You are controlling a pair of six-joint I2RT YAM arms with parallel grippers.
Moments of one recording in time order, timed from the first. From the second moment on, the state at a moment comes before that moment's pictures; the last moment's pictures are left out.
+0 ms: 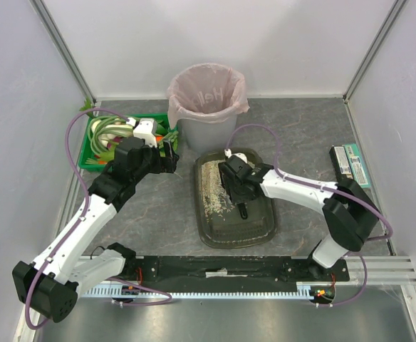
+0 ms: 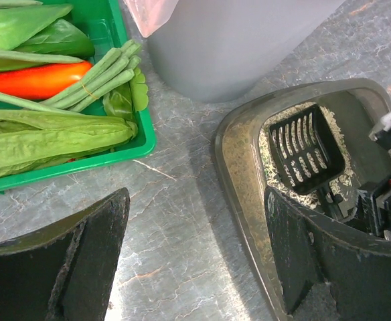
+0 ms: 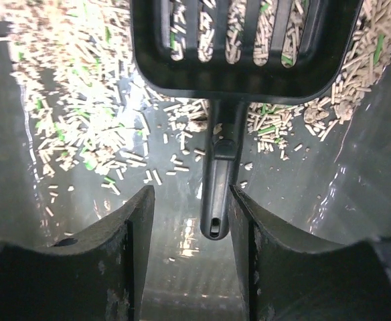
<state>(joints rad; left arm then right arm) -0.43 0.98 0.90 -0.36 -0.07 -0.25 0.83 1.64 1.06 -0.60 0.17 0.58</state>
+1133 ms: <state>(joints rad) -0.09 0.95 0.86 -0.21 0.24 -0.29 0.14 1.14 1.10 -0.33 0.15 0.31</state>
